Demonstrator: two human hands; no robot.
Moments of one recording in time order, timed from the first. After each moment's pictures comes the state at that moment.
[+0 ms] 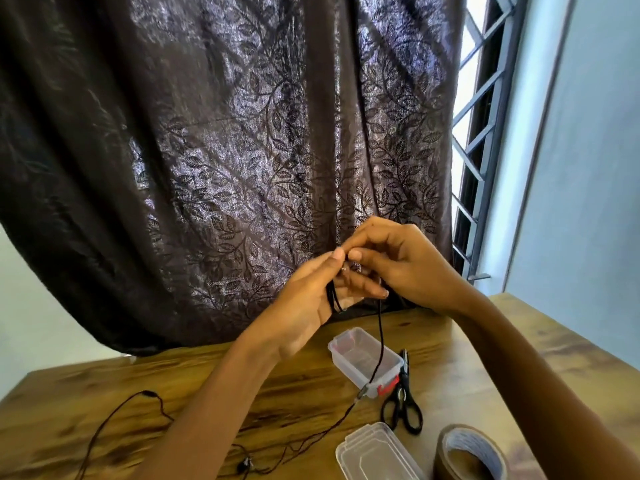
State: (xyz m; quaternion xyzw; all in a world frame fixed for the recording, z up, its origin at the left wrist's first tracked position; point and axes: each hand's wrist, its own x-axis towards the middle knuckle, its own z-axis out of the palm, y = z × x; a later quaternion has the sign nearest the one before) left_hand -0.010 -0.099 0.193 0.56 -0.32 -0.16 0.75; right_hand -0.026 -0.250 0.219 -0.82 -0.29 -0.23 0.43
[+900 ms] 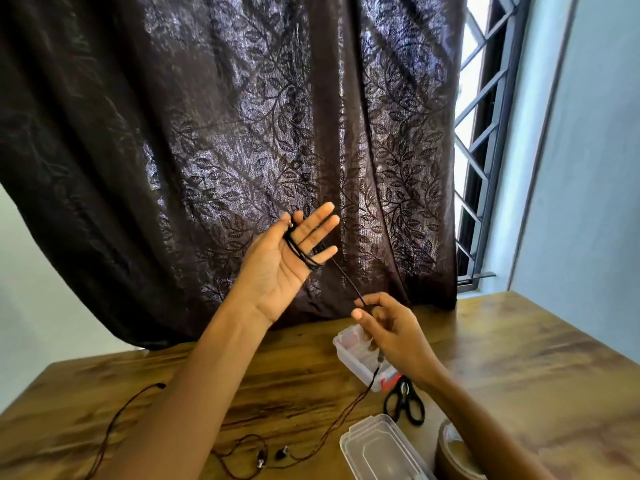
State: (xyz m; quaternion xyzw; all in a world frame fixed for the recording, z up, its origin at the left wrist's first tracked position) left_hand 0.002 -0.076 0.222 0.41 -0.23 -0.13 0.87; right_hand -0.026 -0.240 0.105 -0.76 -0.09 -0.21 0.61
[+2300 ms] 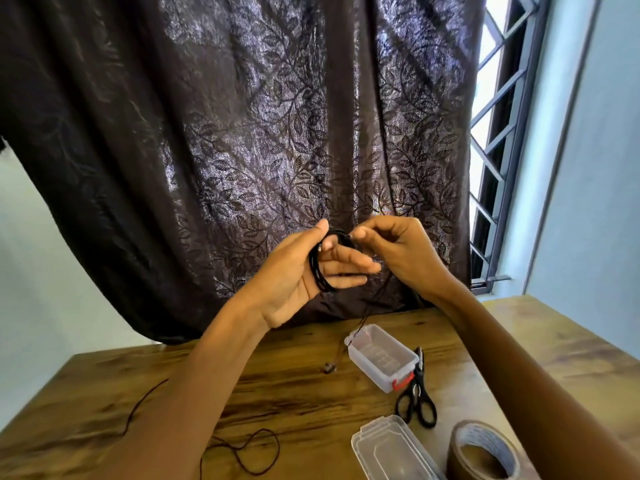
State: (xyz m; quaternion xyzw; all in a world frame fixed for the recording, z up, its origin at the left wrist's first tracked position) left_hand -0.020 -0.064 0.228 0.55 -0.31 -0.17 0.76; right_hand -0.006 -0.232 0.217 -0.75 -0.29 -0.29 0.52
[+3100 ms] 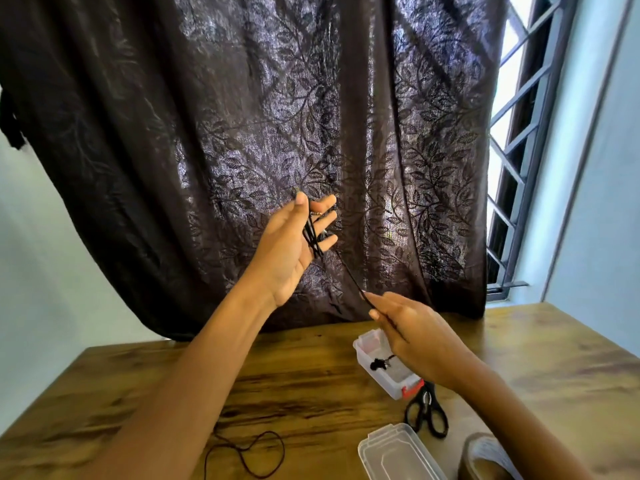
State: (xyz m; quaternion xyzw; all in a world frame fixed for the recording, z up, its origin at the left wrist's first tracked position) left_hand 0.007 -0.060 0.235 0.57 -0.25 0.01 0.78; right_hand -0.029 -0.237 0.140 -0.93 -0.20 -0.26 0.19
